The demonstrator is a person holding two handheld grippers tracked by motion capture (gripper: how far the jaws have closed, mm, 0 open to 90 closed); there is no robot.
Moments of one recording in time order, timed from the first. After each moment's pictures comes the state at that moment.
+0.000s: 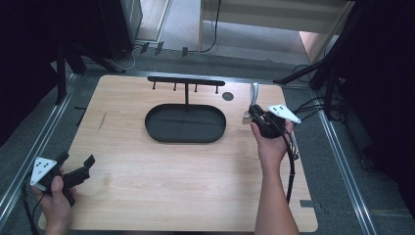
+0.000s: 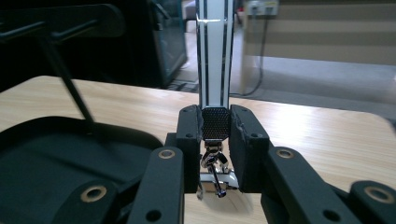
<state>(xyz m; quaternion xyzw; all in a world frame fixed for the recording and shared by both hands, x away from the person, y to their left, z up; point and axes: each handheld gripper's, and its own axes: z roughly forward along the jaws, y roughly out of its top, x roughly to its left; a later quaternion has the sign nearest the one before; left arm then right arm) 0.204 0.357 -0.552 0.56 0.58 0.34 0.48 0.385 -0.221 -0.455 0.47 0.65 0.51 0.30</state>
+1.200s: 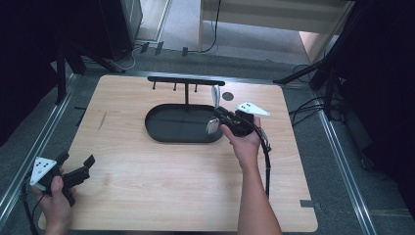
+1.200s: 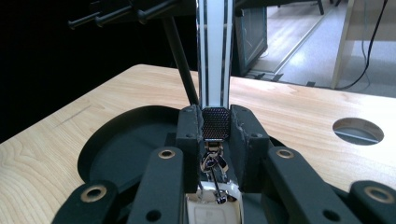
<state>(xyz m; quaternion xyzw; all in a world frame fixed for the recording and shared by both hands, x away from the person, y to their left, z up) 0.204 0.357 -0.552 0.56 0.58 0.34 0.48 0.396 -0.146 -0.470 0.40 0.70 0.57 0.17</state>
